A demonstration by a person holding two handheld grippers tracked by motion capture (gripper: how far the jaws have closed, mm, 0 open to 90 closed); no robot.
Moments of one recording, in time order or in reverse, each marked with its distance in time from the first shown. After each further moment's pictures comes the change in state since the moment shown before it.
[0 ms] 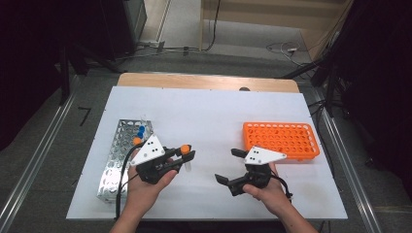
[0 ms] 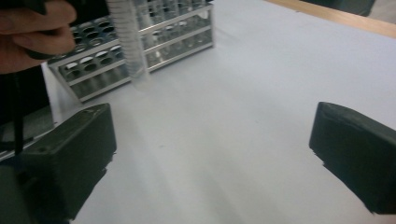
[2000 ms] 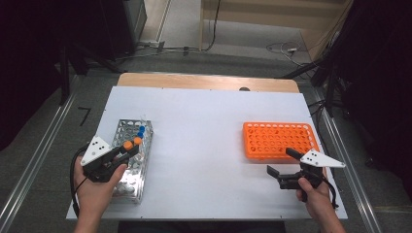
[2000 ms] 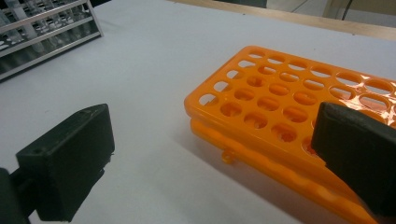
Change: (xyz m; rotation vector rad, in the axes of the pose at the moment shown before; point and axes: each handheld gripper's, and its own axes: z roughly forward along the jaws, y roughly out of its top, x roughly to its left) left arm 0.065 -0.036 -0.082 0.108 0.366 -0.083; right arm -0.070 -0.059 -0.092 -0.042 -0.272 0.124
